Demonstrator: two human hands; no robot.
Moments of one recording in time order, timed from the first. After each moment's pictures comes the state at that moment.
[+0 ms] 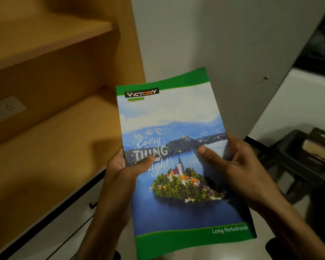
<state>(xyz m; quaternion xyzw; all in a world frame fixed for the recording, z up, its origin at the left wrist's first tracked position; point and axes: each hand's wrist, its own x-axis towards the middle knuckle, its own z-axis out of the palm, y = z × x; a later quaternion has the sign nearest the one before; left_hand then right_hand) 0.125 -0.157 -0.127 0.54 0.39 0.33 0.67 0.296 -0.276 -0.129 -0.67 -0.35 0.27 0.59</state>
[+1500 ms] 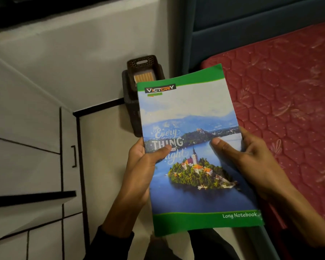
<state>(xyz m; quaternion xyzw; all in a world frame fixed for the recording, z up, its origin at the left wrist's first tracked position) 0.501 -0.444 -0.261 0.63 0.19 -0.18 0.73 0.468 -0.646 -0.251 -0.72 0.12 0.04 0.69</state>
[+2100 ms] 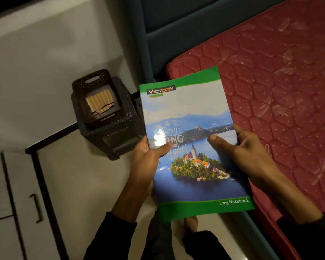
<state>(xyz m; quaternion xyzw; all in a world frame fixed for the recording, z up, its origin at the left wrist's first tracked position) 0.695 -0.572 -0.386 0.62 0.16 -0.28 0.72 0.620 -0.763 -0.350 -0.68 0.30 0.02 0.66</state>
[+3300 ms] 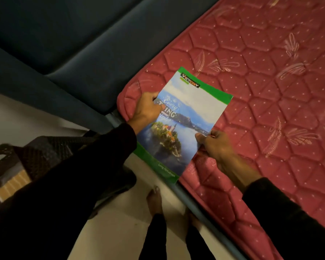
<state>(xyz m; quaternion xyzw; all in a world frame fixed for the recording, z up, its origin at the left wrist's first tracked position) 1.063 -0.892 -0.641 0.83 -0.23 -0.28 0.43 0.864 -0.984 -0.628 -0.57 0.55 -0.01 0.62</state>
